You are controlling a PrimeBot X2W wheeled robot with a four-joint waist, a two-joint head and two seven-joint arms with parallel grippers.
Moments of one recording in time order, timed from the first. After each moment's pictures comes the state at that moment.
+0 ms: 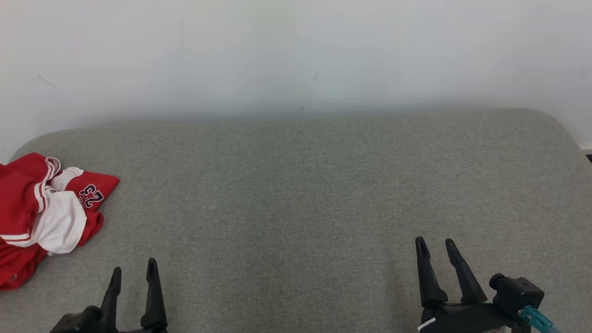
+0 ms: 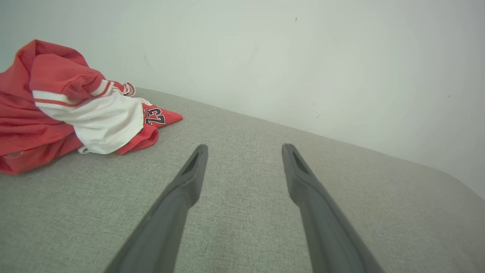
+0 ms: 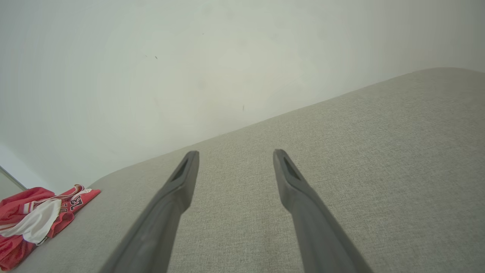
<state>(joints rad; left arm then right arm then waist) -0.01 0.06 0.03 0.16 -0.37 -0.06 -0.18 -0.03 -0.05 0.04 0.18 0.40 0.13 -0.18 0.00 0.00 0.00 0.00</state>
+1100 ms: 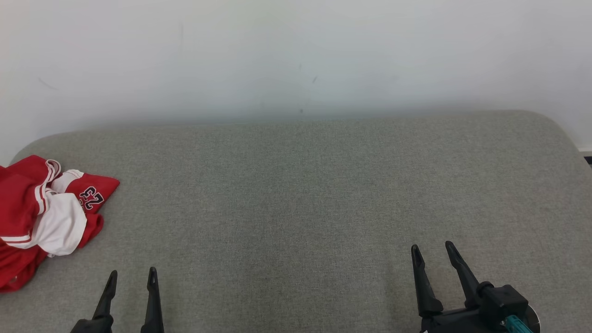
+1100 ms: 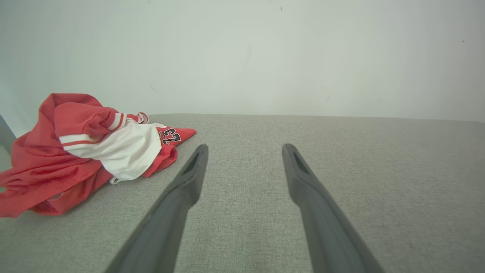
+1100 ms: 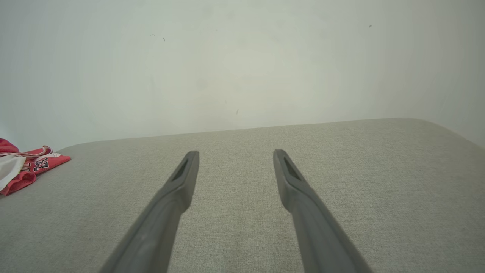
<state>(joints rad) 0.00 0.06 0.08 0.21 -0.11 -0.10 -0.25 -0.02 -0.05 0.03 0.20 0.13 0.13 -0.25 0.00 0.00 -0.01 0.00</state>
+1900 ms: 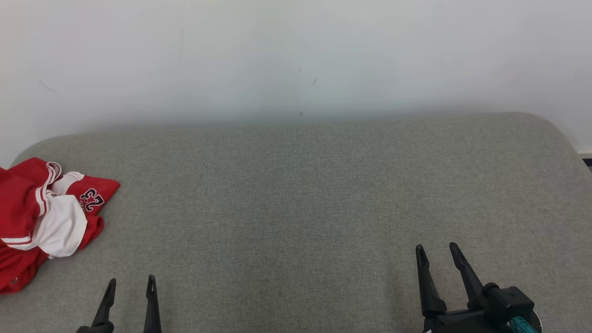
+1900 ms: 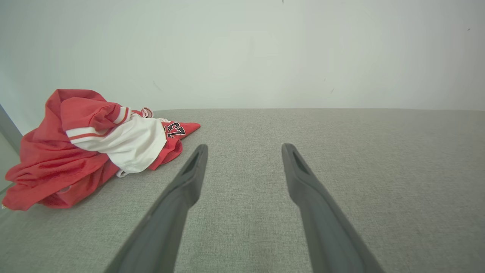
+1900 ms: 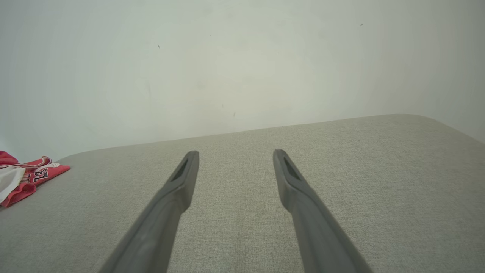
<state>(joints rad) 0.01 0.05 0.10 0.23 -0.06 -0.11 -0.26 -0.02 -0.05 0.02 0.21 0.17 0.13 -0.26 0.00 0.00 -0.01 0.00</state>
